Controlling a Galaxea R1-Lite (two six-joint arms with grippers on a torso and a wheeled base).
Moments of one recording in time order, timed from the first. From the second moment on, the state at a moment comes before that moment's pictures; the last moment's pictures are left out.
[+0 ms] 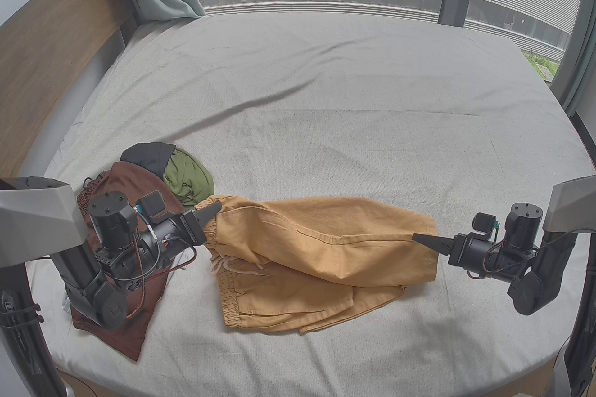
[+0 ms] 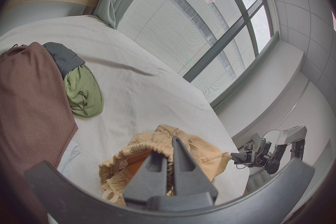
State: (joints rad) left arm -0.25 2.13 -0.48 -1.55 -0.34 -0.54; right arm 0.11 2.21 -0.39 -1.55 0.65 0.54
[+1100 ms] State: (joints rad) left arm -0.25 2.13 -0.48 -1.55 -0.34 -0.54; right arm 0.20 2.27 -0.43 -1.55 0.59 0.50
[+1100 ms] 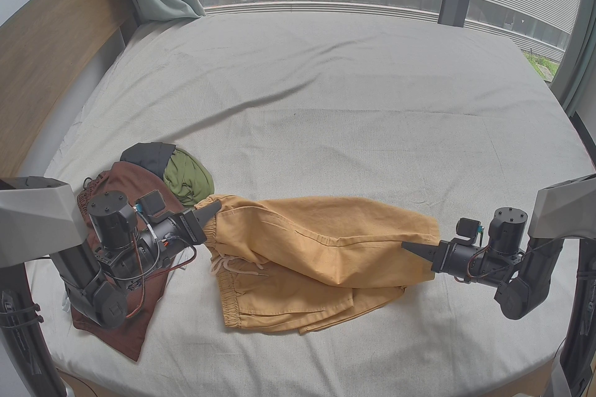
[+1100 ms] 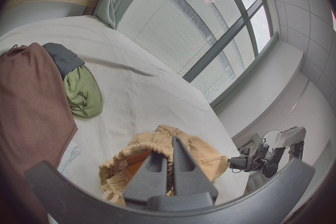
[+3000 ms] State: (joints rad) left arm -0.21 2.00 -0.57 -1.55 -0.36 -0.55; right arm 0.20 1.92 -0.38 -1.54 0.59 0.55
